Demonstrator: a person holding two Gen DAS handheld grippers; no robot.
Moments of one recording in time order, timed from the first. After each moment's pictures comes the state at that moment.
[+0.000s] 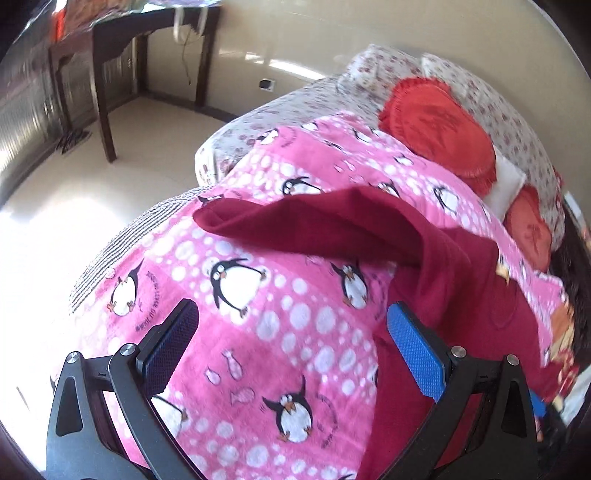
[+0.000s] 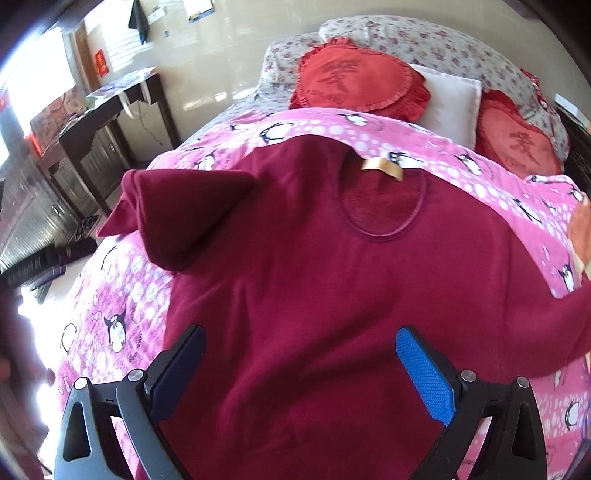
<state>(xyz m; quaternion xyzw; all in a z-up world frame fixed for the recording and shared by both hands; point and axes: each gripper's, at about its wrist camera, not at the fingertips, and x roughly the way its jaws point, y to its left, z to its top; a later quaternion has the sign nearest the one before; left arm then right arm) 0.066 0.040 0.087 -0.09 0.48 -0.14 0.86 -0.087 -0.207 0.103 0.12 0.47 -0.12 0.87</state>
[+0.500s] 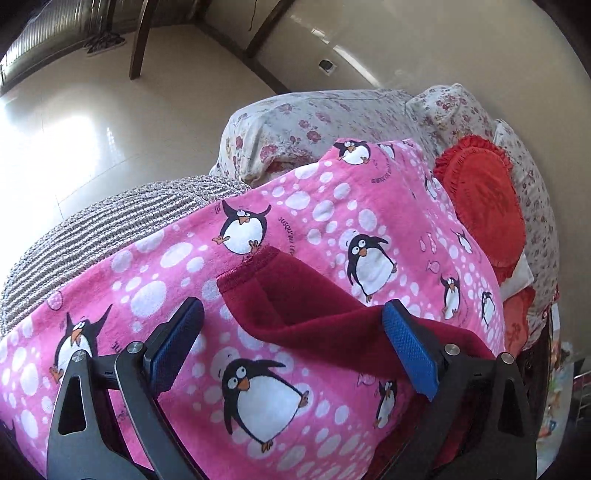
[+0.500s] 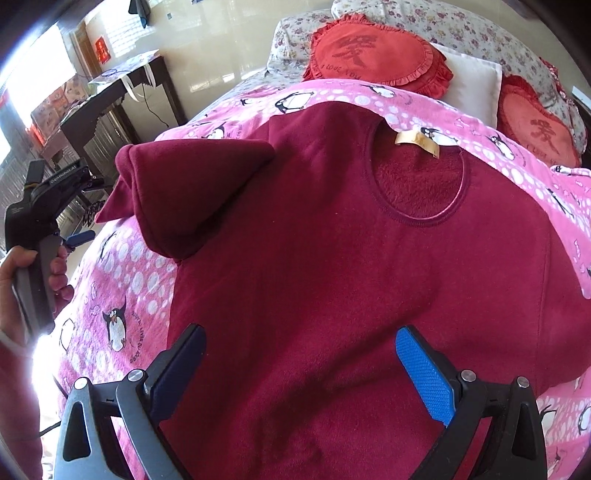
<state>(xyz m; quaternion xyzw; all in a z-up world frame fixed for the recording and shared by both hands) 0.174 0.081 0.025 -0.25 0.53 -0.09 0.80 -0.067 -0.211 0.078 0.14 0.50 -0.11 0.85</state>
